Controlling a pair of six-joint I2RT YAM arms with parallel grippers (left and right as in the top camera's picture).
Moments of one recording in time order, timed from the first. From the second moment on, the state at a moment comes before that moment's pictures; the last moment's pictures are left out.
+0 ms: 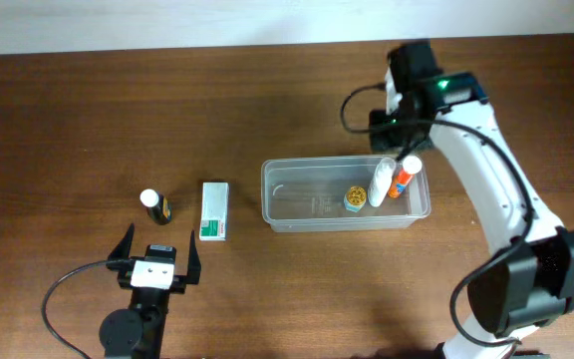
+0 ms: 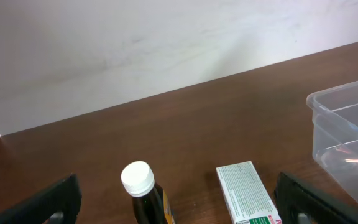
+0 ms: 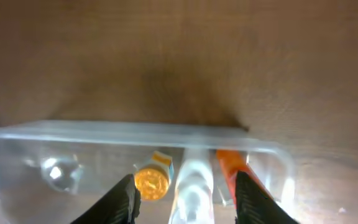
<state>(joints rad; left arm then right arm) -0.02 0.01 0.01 -0.07 0.06 0.23 0.19 1.84 1.77 -1.17 -0.03 0.20</state>
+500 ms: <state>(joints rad) -0.02 0.01 0.01 -0.07 0.06 0.23 -0.12 1.84 2.16 -1.47 0.11 0.18</state>
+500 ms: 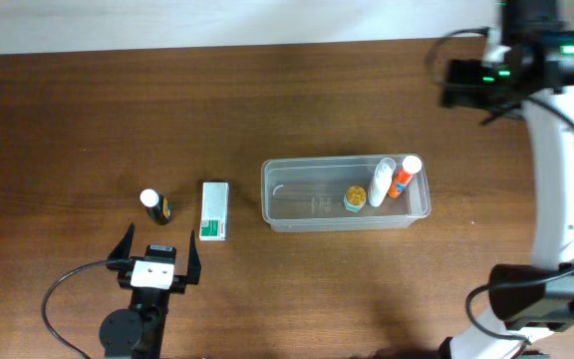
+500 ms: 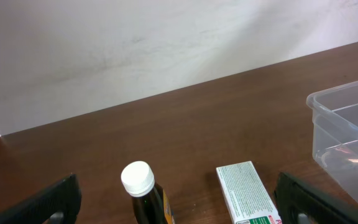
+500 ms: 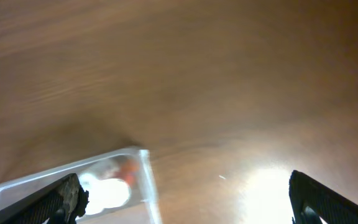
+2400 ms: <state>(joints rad) -0.02 0.01 0.01 0.27 0.27 0.23 -0.41 1.84 2.04 -1.51 0.11 0.19</state>
